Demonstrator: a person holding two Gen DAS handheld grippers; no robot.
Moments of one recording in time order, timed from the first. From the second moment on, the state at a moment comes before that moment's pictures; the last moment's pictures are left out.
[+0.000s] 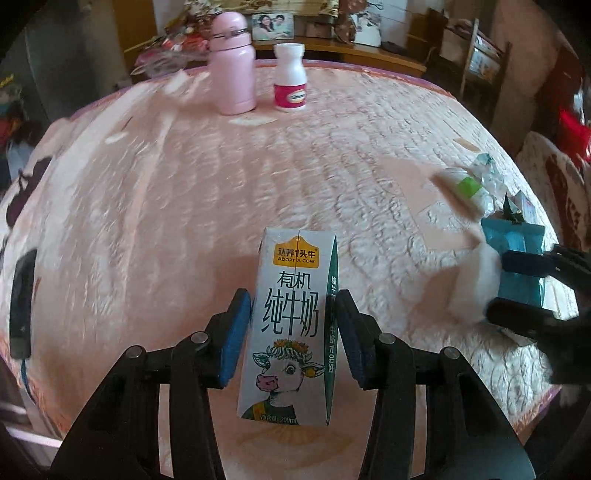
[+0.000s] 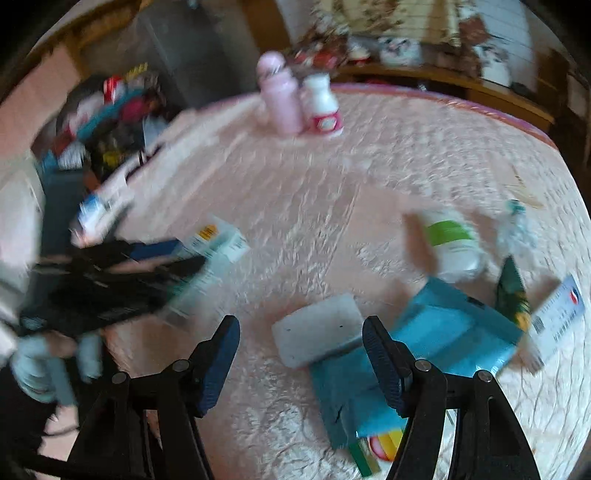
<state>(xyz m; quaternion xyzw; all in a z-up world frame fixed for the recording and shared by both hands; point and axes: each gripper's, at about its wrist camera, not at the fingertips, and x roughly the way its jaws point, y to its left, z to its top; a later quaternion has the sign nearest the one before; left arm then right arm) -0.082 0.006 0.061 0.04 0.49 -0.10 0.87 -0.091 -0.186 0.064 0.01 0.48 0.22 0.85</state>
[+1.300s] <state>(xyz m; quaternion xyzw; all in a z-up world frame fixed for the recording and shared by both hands) -0.117 -0.086 0.117 0.03 0.41 -0.16 0.90 -0.152 -0.263 0.115 0.05 0.39 0.14 0.91</state>
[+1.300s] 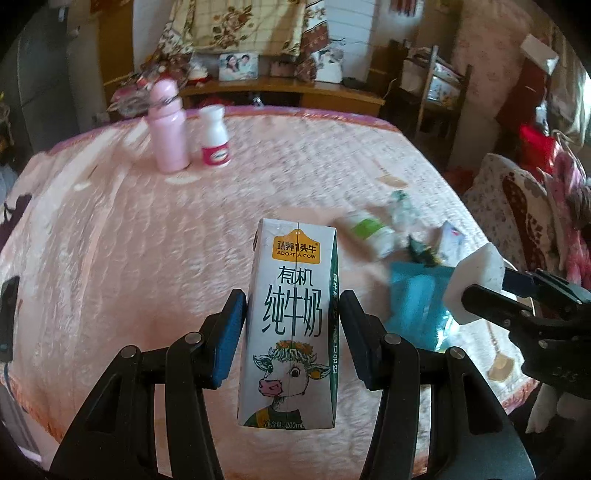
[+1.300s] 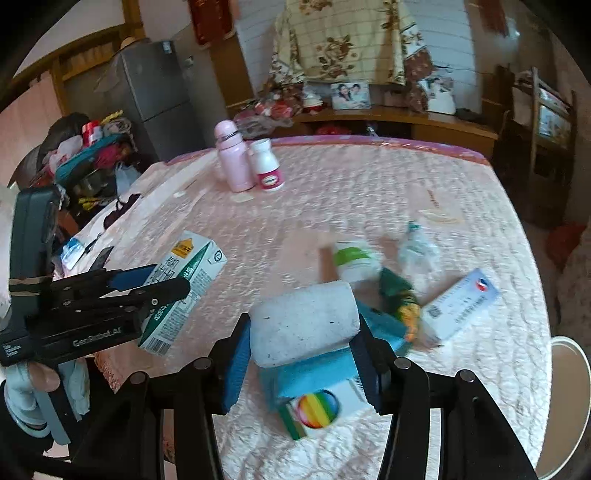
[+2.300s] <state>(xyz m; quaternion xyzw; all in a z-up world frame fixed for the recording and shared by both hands) -0.152 -0.279 0.140 0.08 0.38 -0.29 0.87 -0.223 -0.433 0.125 0.11 0.36 -0.01 0.93</state>
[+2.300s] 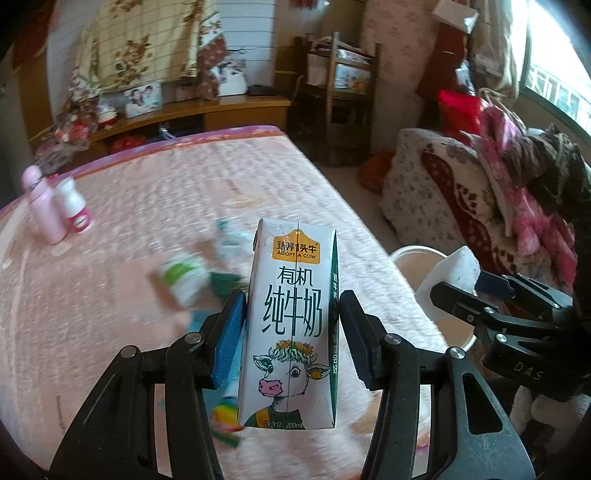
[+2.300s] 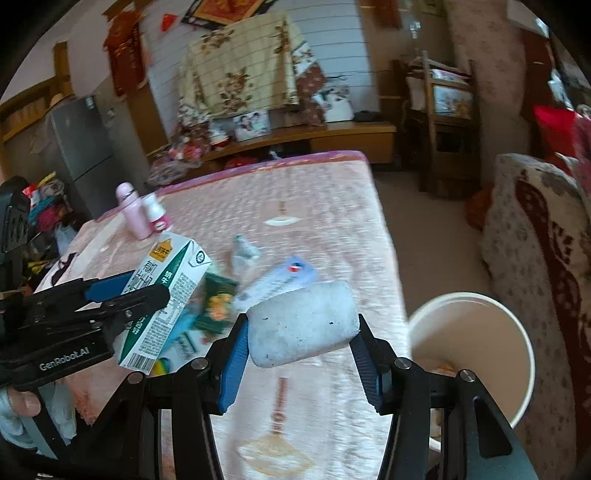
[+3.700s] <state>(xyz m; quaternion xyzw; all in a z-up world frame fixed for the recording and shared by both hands) -0.171 -0.473 0.082 0.11 0.43 -0.38 0.81 -0.276 -0.604 0.053 0.20 0.40 -0.16 0.88</state>
